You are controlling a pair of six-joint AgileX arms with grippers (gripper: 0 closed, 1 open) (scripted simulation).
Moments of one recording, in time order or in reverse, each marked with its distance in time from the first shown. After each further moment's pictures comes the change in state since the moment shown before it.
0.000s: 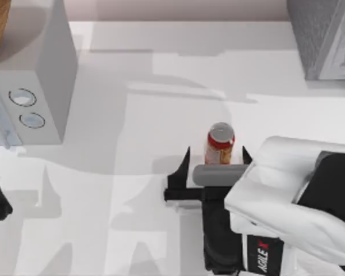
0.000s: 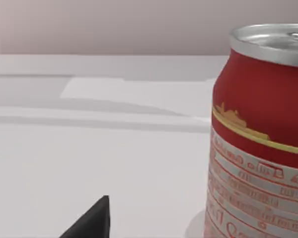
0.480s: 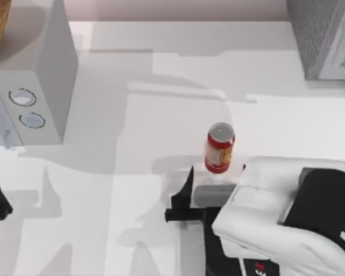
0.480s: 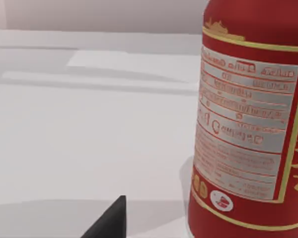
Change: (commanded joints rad) left arm 0.000 0.000 0.000 0.000 0.000 0.000; right arm 0.077 -0.027 -0.097 0.068 0.077 0.002
